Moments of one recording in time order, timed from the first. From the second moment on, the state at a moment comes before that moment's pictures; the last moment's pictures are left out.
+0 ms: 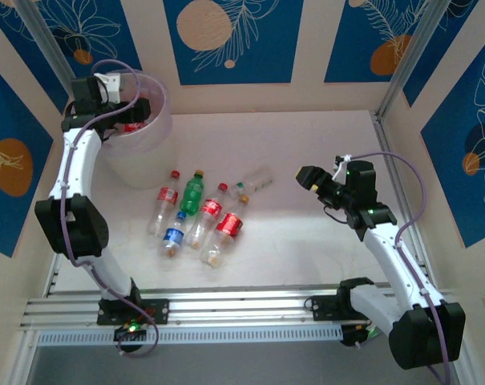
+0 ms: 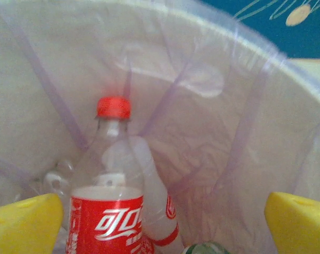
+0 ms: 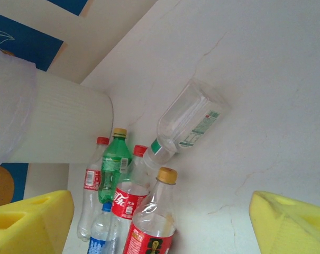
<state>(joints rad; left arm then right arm) 0.12 1.78 1.77 -0.55 0.34 0.01 0.13 0.96 0.72 -0.32 -0.42 0.78</state>
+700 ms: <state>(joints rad) 0.11 1.67 1.82 -0.65 0.33 0.01 0.18 0.97 0.76 -0.43 -0.33 0.73</state>
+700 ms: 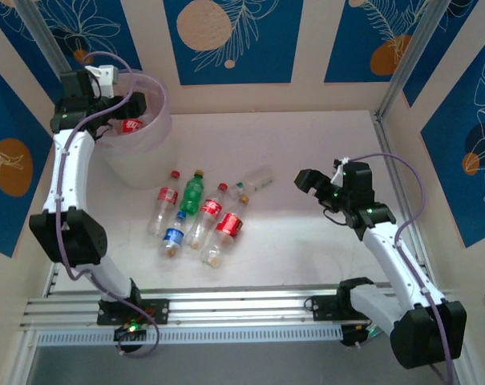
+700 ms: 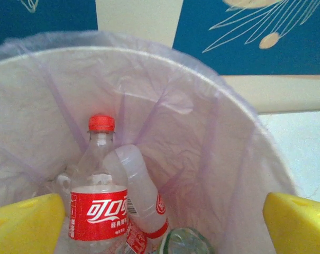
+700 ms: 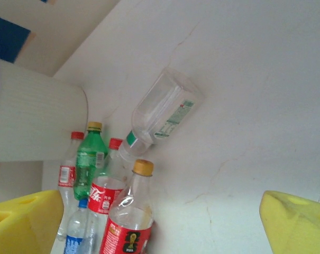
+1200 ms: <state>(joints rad) -0.23 1.27 1.68 -0.91 0.18 0.04 0.26 1.15 0.84 -0.46 -0.25 0.73</state>
